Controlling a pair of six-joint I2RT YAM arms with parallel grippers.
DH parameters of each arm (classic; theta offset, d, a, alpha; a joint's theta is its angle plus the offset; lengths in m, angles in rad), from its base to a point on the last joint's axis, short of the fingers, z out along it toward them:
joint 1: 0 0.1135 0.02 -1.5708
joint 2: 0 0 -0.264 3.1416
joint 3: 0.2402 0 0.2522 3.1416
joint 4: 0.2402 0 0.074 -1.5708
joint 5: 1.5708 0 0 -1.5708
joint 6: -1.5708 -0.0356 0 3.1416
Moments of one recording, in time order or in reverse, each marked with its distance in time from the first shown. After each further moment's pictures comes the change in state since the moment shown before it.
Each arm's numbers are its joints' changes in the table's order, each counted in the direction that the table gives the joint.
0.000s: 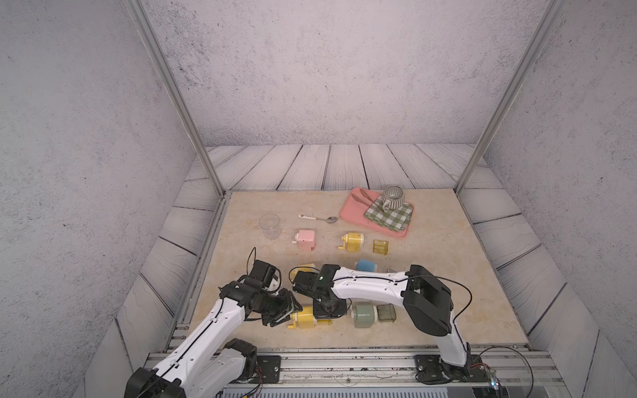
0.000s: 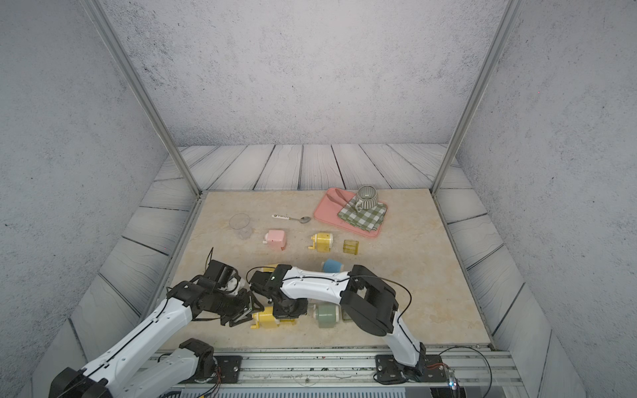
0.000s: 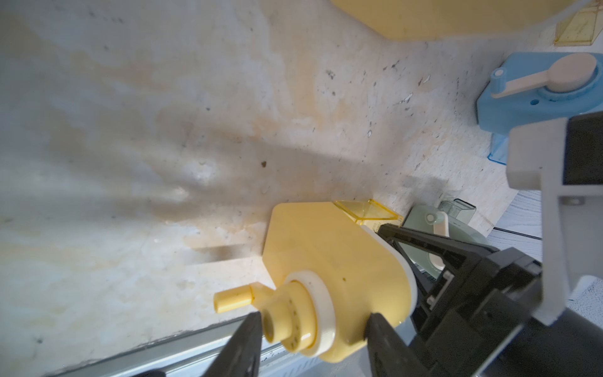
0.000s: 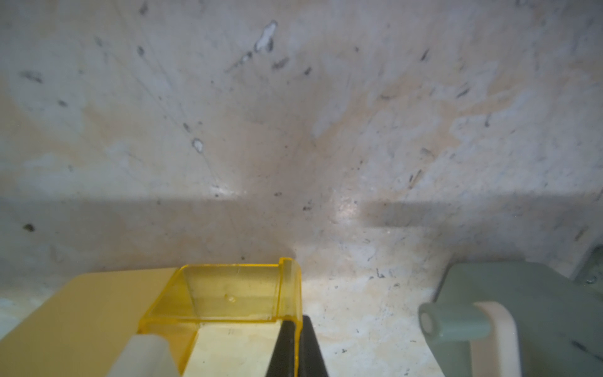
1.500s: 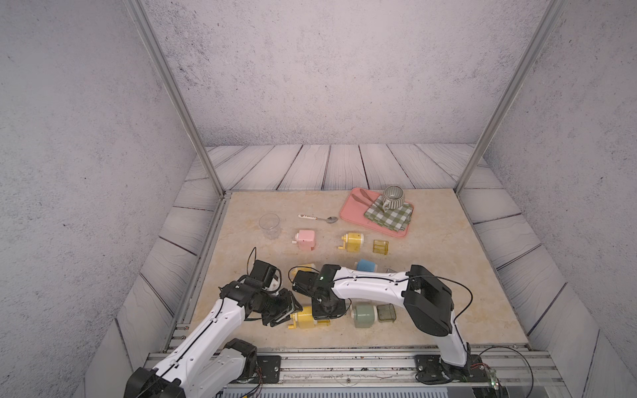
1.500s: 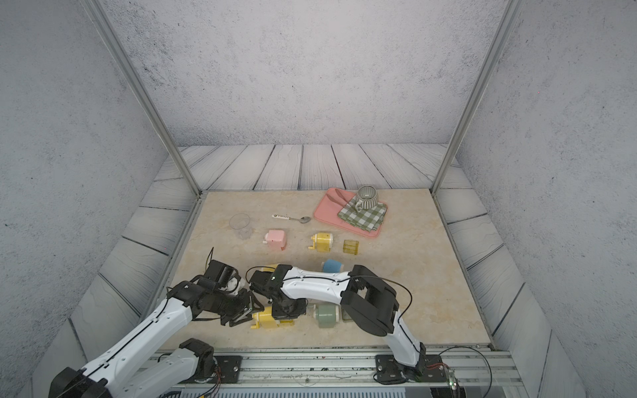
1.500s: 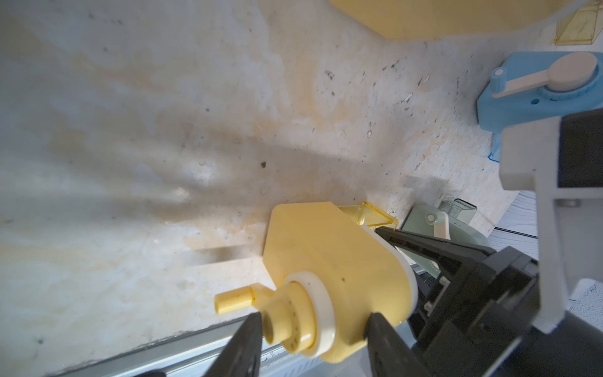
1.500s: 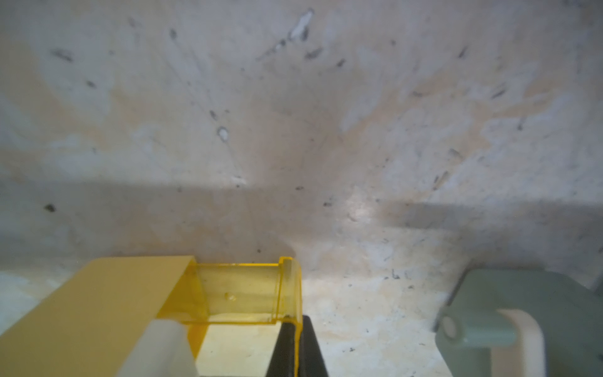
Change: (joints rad) left arm -0.005 0.000 0.000 -0.003 -0.005 0.001; right arm 0.005 -0.005 -0.003 -0.040 -0.046 0.053
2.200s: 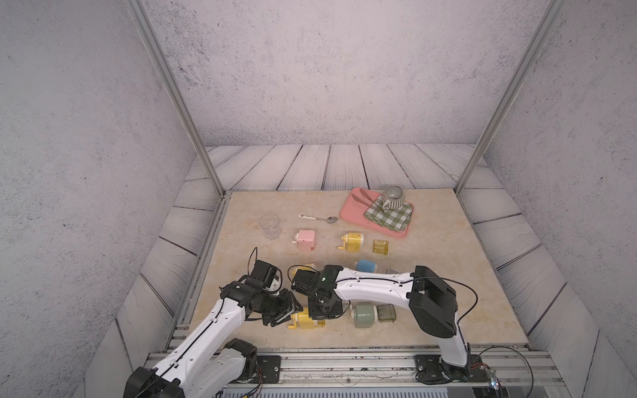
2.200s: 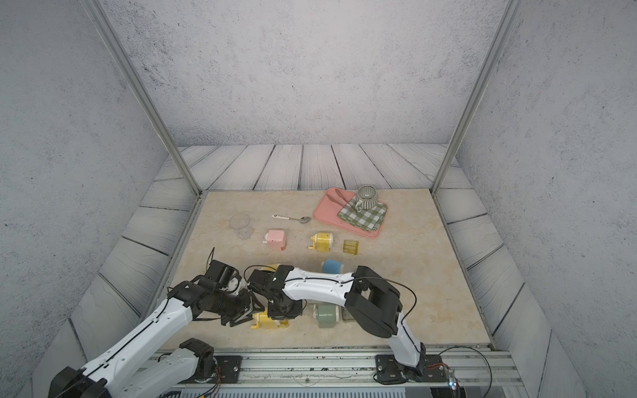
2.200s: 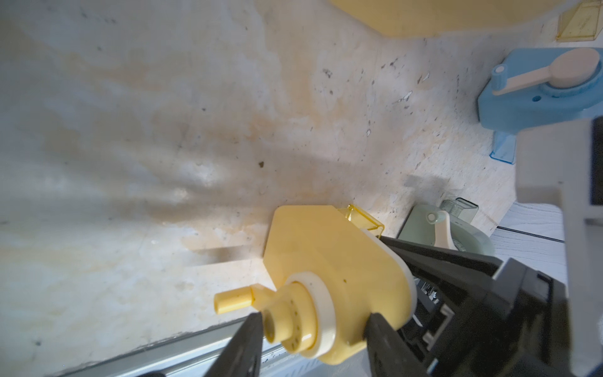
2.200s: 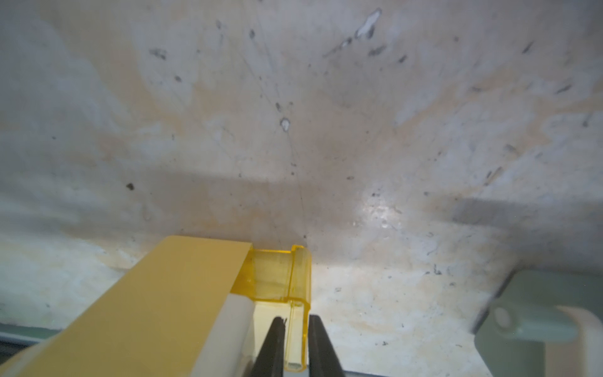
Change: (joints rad) left arm -0.010 -0.001 0.000 -0.002 -0.008 0.003; right arm 0.002 -0.045 -0.024 -0.063 -0.018 -0.015
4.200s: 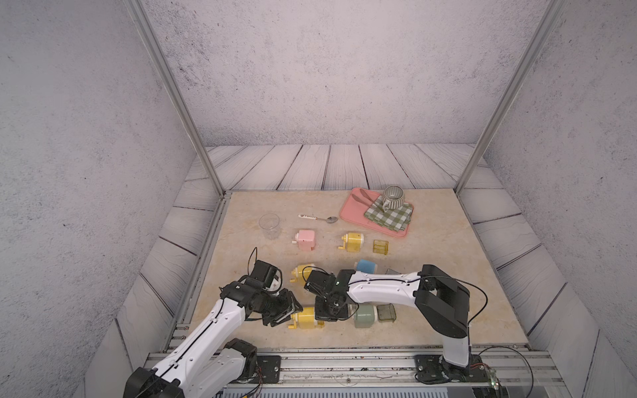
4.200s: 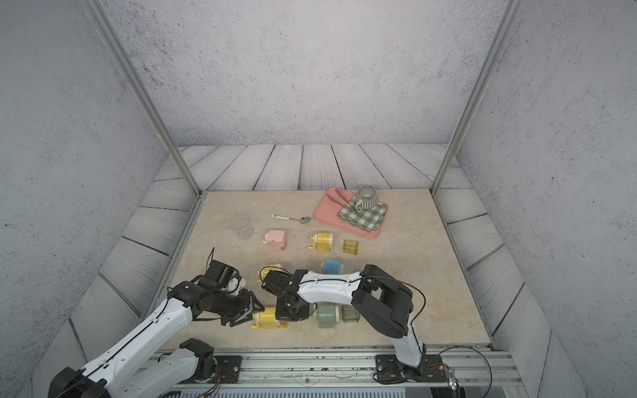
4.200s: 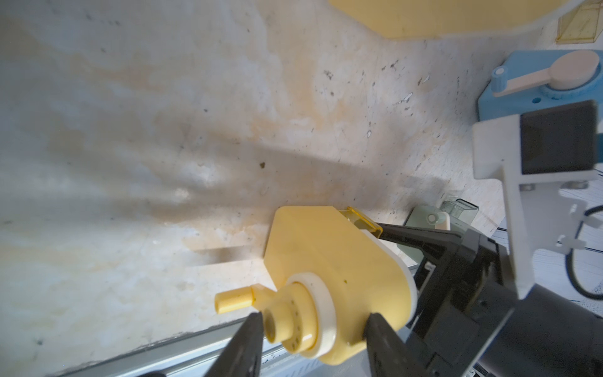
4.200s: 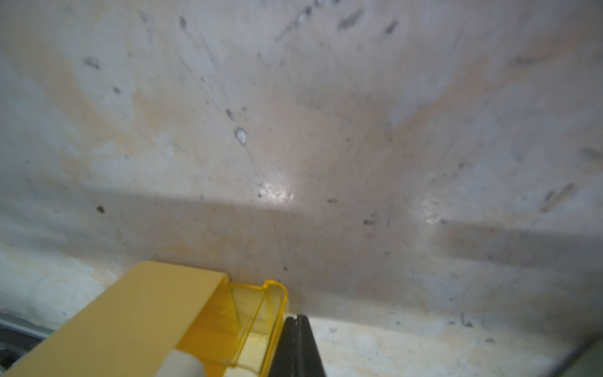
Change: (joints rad) left arm -0.001 -0.002 0.000 0.001 -0.003 0.003; right arm -0.040 -0.077 -0.257 -0.288 -0.108 -0.045
